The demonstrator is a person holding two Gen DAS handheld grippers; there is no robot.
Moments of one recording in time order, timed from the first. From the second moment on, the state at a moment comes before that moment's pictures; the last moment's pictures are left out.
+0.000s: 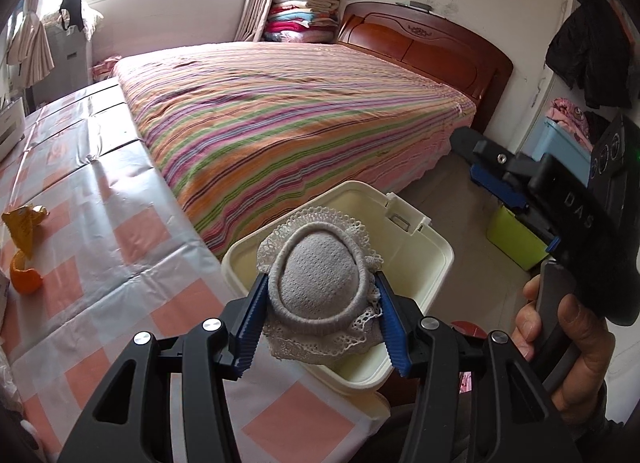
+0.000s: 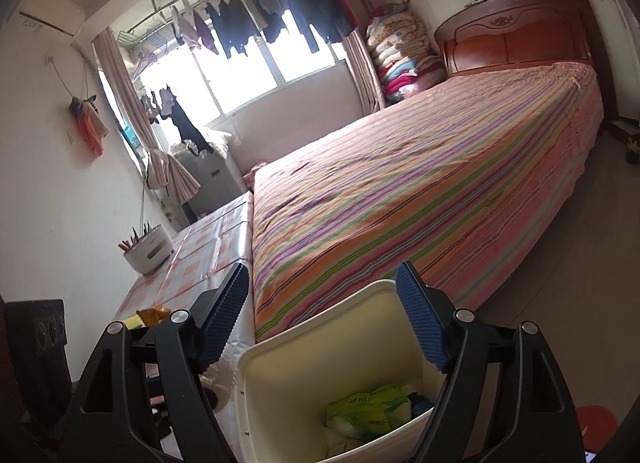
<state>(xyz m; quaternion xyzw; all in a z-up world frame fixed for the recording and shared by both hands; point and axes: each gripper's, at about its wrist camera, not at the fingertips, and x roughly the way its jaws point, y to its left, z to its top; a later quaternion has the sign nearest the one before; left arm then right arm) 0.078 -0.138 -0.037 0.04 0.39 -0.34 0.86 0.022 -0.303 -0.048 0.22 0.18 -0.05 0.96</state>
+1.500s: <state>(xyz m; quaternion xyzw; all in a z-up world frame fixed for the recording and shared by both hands) 0.087 0.109 0.018 0.01 0.24 -0.02 0.97 0.093 -0.159 -0.051 0.19 0.22 0.08 0.95</state>
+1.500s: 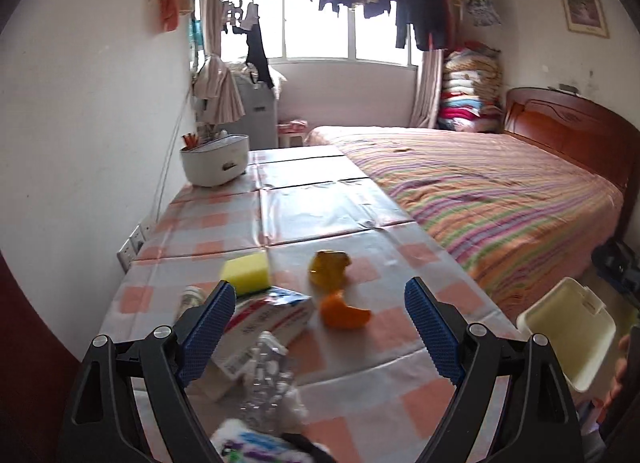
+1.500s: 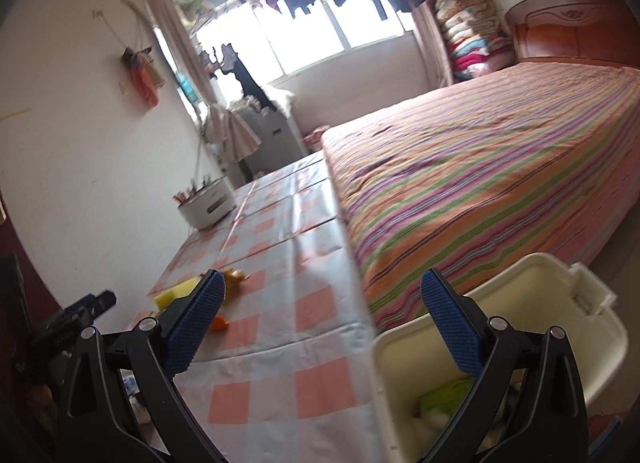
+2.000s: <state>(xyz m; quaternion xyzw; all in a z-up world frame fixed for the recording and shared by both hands) 0.086 0.224 0.000 -0.05 0.28 0.06 0.96 0.160 -0.032 -0.073 0.12 0.31 0.20 0.92</state>
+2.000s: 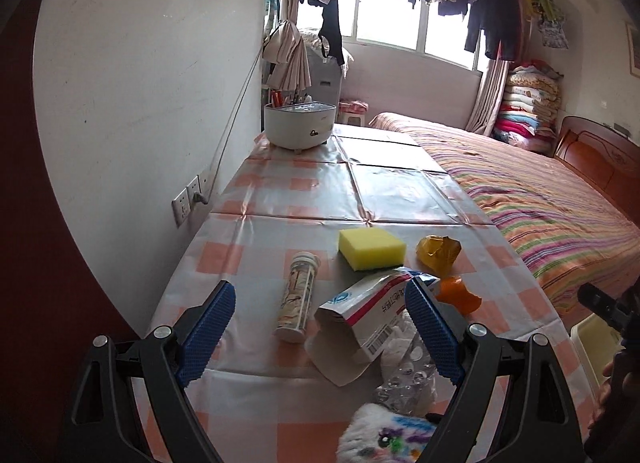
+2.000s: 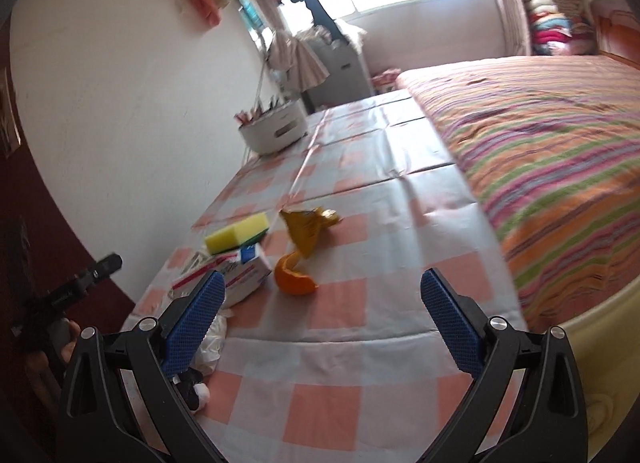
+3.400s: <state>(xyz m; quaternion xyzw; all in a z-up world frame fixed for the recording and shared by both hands) 0.135 0.276 -0.034 -0.15 0.39 0.02 0.91 0.253 0.061 -0.129 -0.10 0.43 0.33 0.84</state>
